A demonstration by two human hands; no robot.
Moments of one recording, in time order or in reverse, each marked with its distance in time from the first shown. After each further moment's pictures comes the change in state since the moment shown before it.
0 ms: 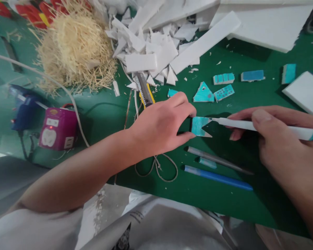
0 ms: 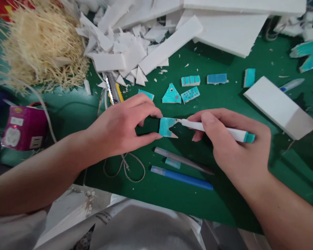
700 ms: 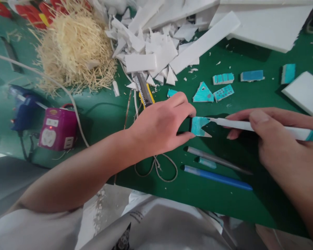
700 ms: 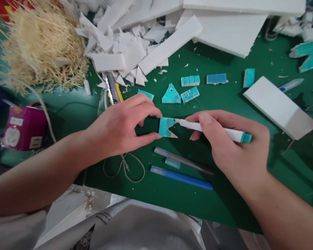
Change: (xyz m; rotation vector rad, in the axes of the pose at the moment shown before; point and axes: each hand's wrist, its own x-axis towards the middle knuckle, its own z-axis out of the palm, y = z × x) left_hand 0.000 0.001 0.000 -0.005 0.001 -0.004; right_hand 0.000 -0.001 0.001 -0.008 0.007 0.078
